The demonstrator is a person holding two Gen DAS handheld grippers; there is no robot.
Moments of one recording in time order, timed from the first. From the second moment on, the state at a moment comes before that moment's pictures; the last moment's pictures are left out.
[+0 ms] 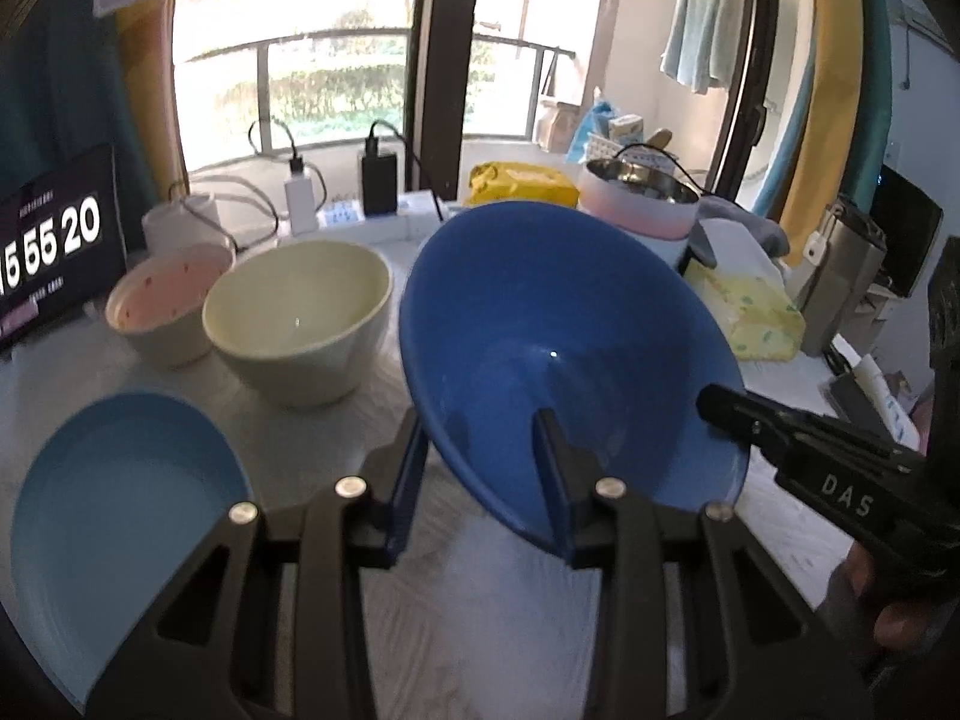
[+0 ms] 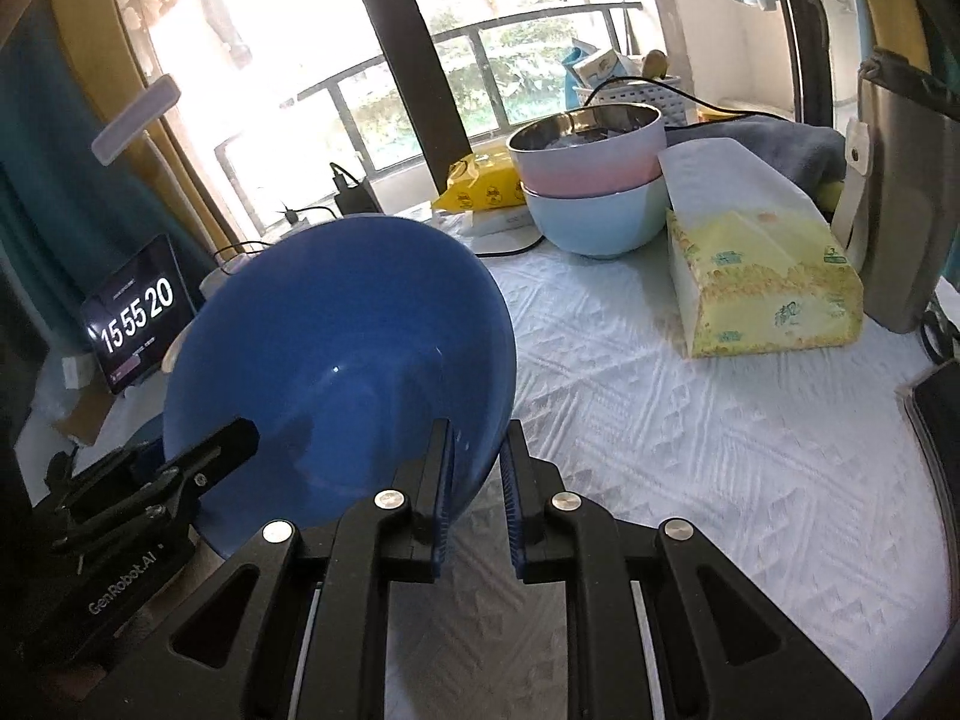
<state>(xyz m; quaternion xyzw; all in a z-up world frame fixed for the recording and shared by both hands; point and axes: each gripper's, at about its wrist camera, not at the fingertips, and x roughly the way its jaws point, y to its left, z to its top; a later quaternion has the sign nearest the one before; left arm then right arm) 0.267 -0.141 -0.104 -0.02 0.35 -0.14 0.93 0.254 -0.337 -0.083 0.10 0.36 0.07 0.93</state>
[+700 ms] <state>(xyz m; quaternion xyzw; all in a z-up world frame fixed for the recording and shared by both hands) 0.227 -0.105 -0.111 -0.06 0.40 -0.13 0.91 0.217 -0.303 -0.073 0.09 0.36 0.08 0.92</state>
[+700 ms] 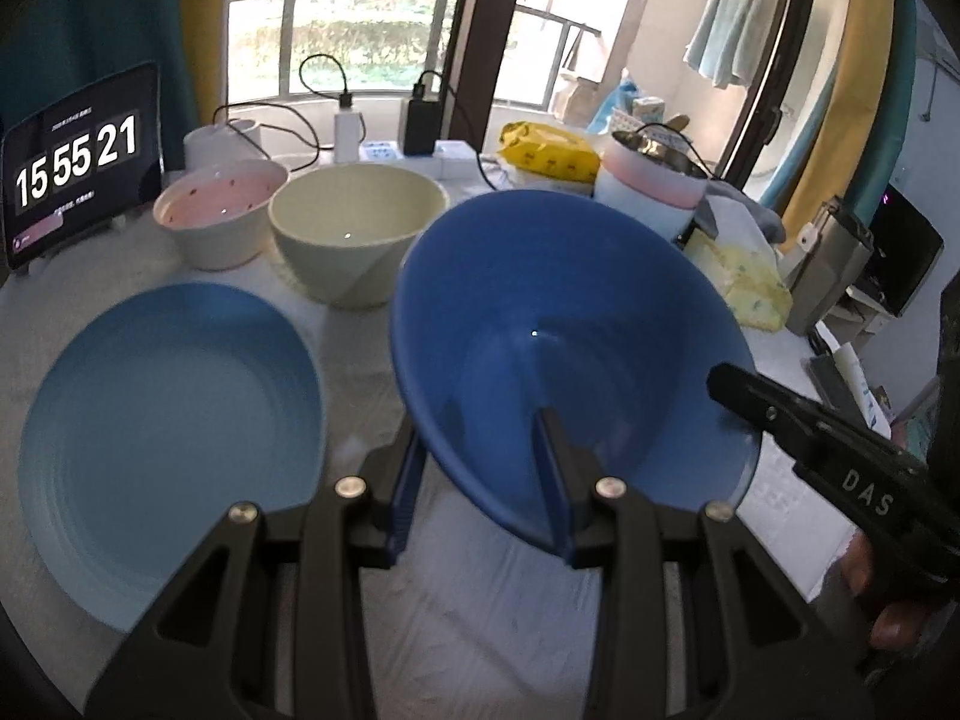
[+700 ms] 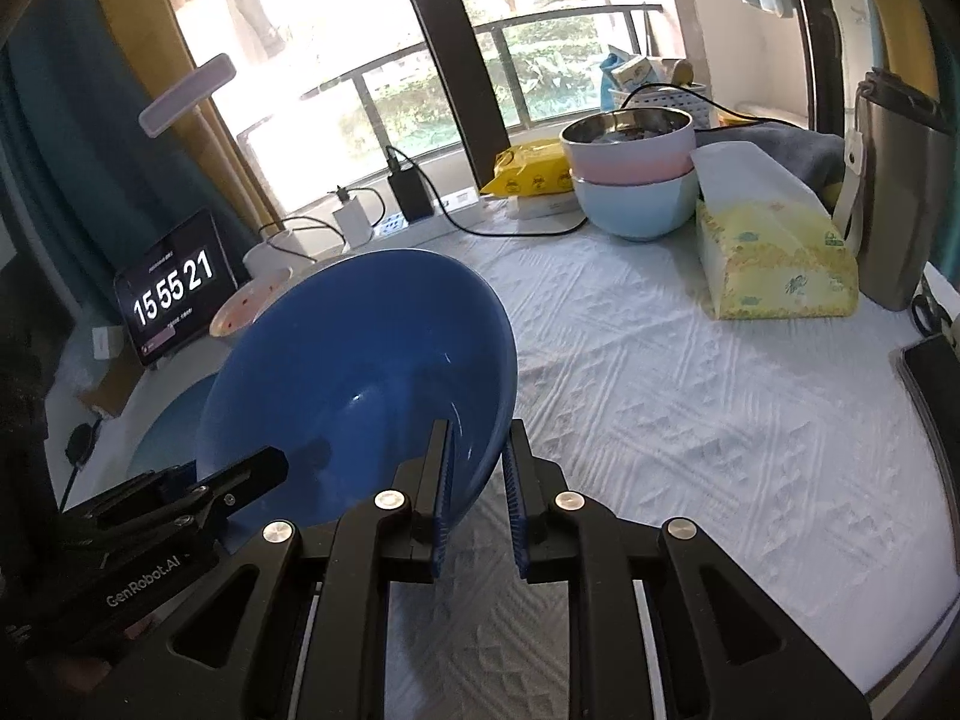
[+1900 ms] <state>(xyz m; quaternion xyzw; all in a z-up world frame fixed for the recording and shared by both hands) 0.217 -0.087 -0.111 -0.09 0.44 -0.14 0.88 0.218 -0.286 -0.073 0.09 0.40 0.09 0.91</state>
